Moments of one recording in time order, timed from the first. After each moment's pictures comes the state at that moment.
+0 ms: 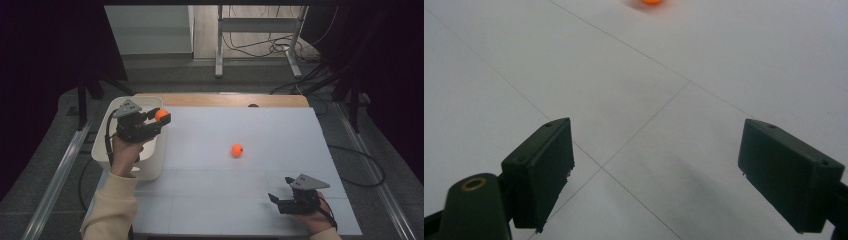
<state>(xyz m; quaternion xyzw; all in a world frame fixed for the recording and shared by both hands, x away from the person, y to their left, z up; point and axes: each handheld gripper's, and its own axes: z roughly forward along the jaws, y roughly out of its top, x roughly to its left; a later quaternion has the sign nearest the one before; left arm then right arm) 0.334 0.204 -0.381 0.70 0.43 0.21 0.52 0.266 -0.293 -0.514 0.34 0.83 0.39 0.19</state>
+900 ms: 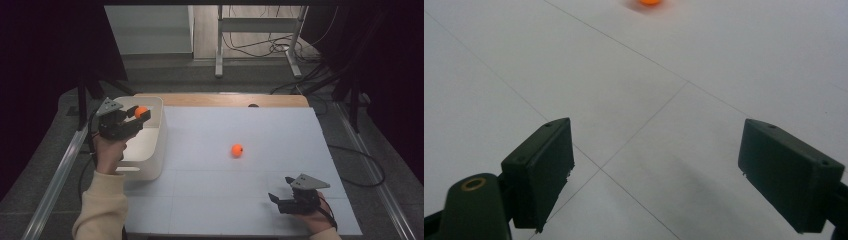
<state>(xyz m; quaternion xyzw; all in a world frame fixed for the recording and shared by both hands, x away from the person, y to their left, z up) 0.337 0.246 -0.386 0.68 0.49 0.26 0.48 0.266 -0.293 -0.513 0.35 0.83 0.39 0.19</state>
